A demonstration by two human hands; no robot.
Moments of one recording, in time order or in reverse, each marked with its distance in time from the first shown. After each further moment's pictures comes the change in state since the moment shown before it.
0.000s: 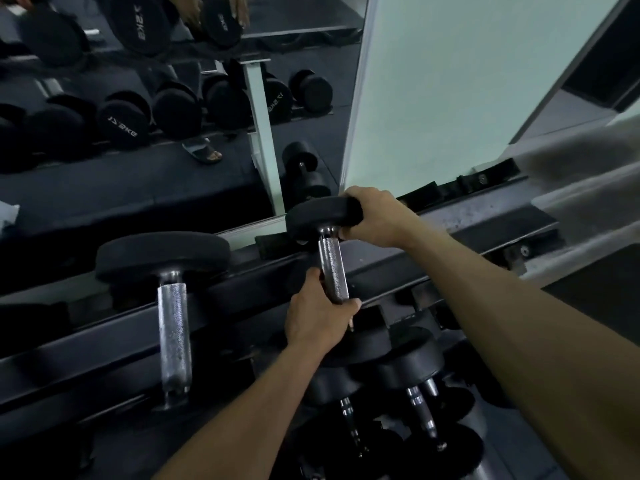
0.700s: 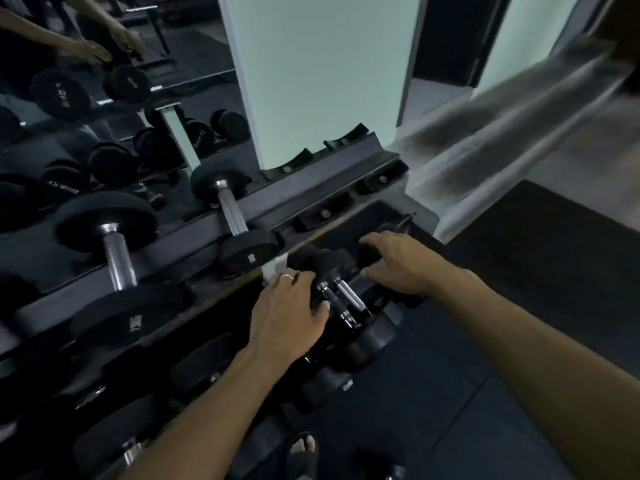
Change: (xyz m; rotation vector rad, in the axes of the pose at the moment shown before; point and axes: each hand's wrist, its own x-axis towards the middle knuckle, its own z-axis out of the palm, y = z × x) left_hand -0.236 -0.010 0.062 0.682 0.002 0.619; right_hand -0.364 0.054 0.015 -0.126 0.067 0.228
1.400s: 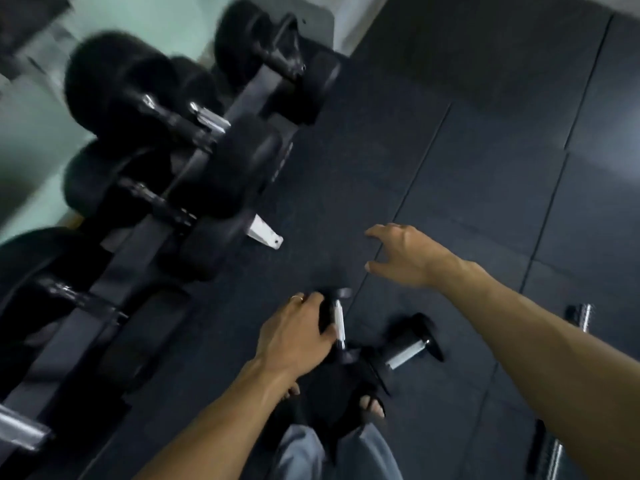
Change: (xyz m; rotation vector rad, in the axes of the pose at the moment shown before) left_hand -0.177 0.015 0.288 0.003 -0.756 0.166; right_hand -0.196 0.148 0.293 0.268 -0.220 0.523
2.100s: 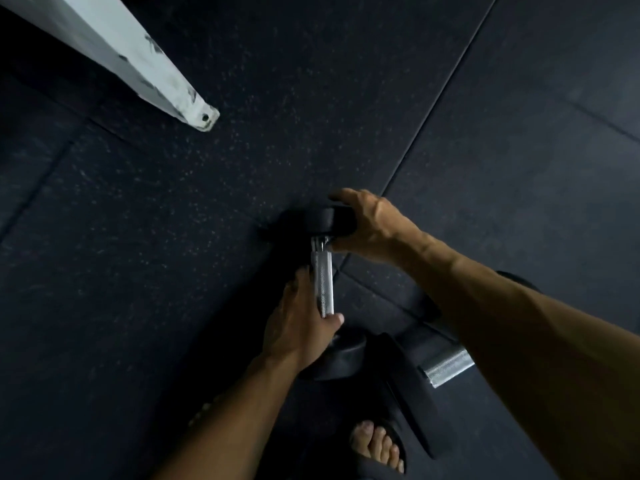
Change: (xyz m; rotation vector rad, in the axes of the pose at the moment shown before) left_hand 0.223 -0.139 0.400 -0.350 -0.049 -0.246; right_hand 0.242 0.172 0.365 0.177 0.007 -0.055
